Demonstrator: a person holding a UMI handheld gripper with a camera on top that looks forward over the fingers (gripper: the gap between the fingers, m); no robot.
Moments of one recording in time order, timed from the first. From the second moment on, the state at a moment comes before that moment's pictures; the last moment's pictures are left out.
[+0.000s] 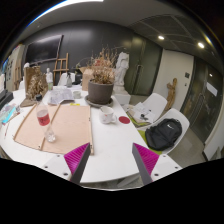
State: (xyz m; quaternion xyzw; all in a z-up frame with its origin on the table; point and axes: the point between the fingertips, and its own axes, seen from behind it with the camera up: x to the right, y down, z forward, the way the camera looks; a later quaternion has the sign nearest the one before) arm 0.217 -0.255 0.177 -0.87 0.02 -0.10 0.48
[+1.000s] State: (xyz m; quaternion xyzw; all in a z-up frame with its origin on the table) arm -0.076 -0.063 0.074 -0.82 0.00 0.01 0.57
